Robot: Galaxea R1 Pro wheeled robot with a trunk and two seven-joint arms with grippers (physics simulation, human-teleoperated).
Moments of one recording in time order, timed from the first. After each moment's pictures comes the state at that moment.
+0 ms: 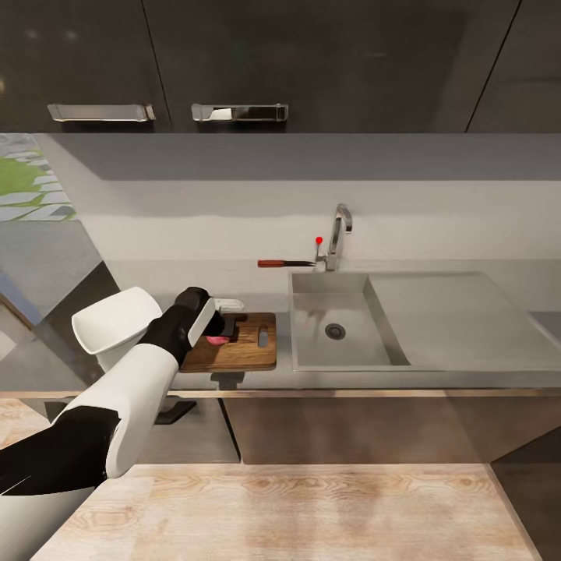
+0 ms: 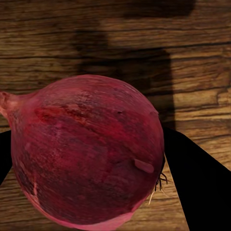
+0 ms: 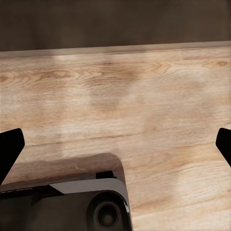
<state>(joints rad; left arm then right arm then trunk) -1.20 -0.10 -0.10 -0.58 0.13 1.01 0.10 0.05 0.08 -0.01 -0.47 0.06 -0.57 -0.25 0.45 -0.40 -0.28</state>
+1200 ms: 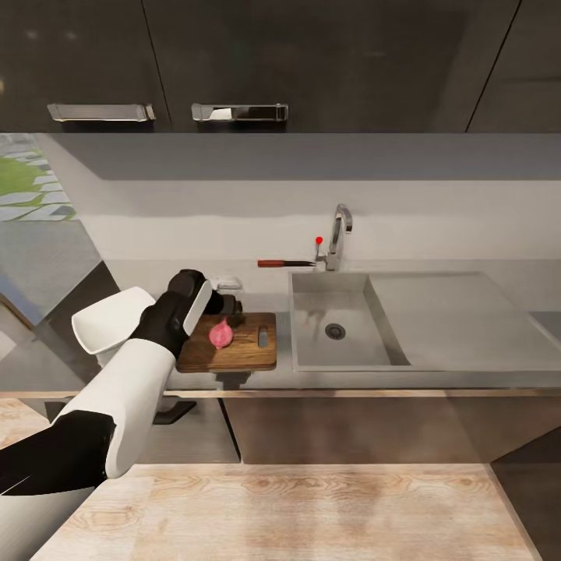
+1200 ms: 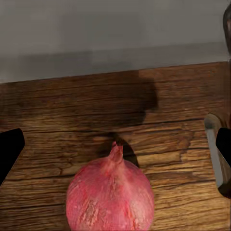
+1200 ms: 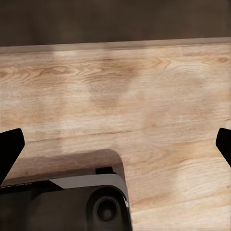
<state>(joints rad) -1.20 -0.10 -0.10 -0.76 0.13 1.01 0.10 0.05 0.08 -0.01 -0.46 0.06 -0.57 -0.25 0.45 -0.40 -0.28</state>
